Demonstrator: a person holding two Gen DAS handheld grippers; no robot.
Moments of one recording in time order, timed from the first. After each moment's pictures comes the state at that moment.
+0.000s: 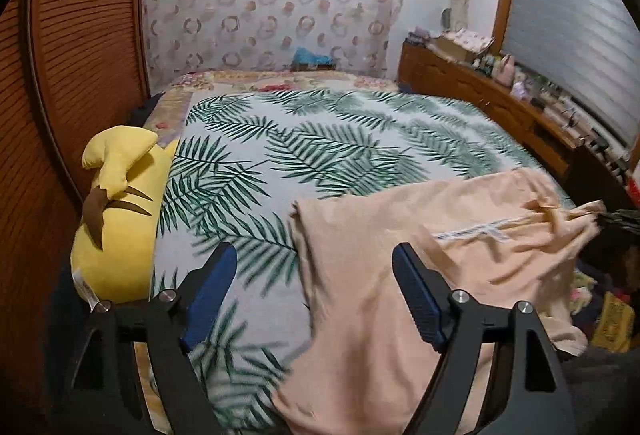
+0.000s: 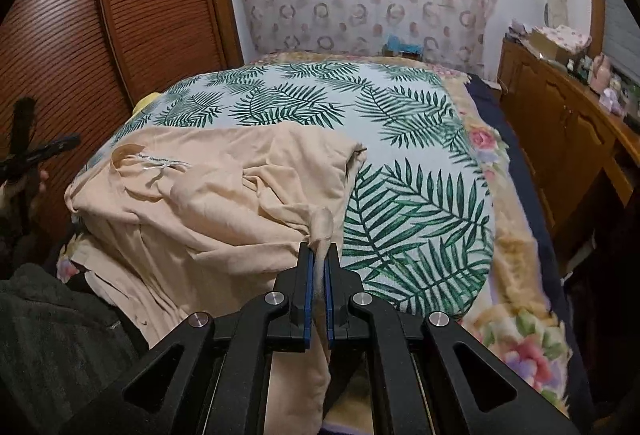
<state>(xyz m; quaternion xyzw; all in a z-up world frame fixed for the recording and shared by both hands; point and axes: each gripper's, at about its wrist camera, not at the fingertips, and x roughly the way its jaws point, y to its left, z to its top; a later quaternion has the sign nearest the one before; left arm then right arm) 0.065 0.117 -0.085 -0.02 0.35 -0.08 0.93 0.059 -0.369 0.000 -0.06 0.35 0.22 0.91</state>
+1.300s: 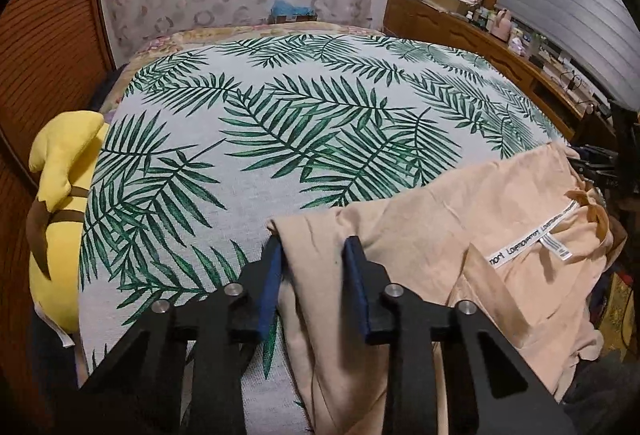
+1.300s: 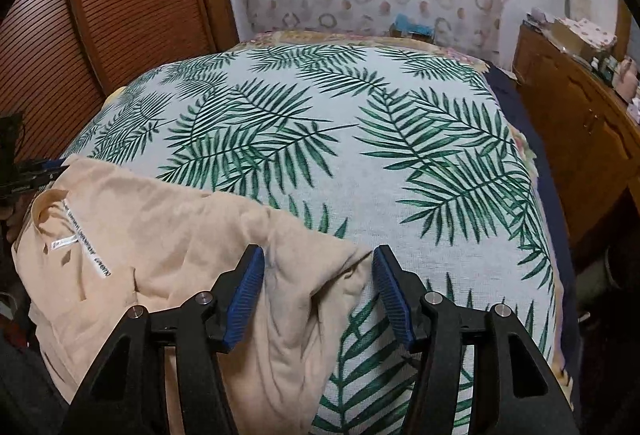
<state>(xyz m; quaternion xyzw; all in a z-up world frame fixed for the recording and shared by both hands) 0.145 0.095 -0.129 0.00 0.43 -0.12 0.90 0.207 -0.317 -0.031 -0.07 0.39 0.23 0.89</state>
